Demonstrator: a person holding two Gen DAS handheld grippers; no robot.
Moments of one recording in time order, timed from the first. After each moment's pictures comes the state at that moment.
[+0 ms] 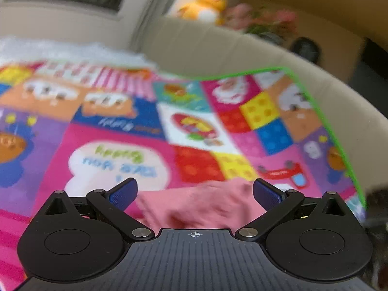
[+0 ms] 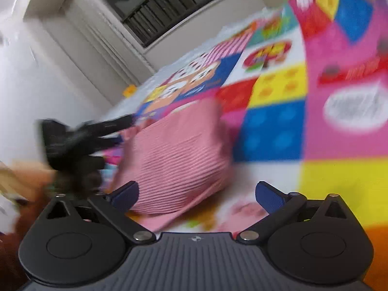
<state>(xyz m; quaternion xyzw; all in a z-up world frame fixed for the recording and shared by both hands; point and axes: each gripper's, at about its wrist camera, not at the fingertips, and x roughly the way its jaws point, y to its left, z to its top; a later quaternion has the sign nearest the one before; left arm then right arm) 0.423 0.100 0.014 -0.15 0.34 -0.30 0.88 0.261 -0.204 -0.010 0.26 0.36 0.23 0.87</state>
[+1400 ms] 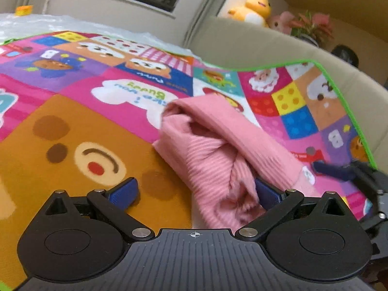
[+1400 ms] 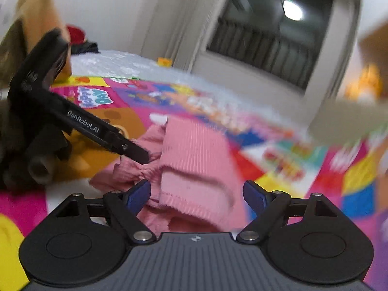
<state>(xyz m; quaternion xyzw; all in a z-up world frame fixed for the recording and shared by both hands) 0.281 0.066 -0.024 -0.17 0.30 -0.20 0.92 0.200 -0.126 0.015 -0.24 0.17 0.23 0.93</state>
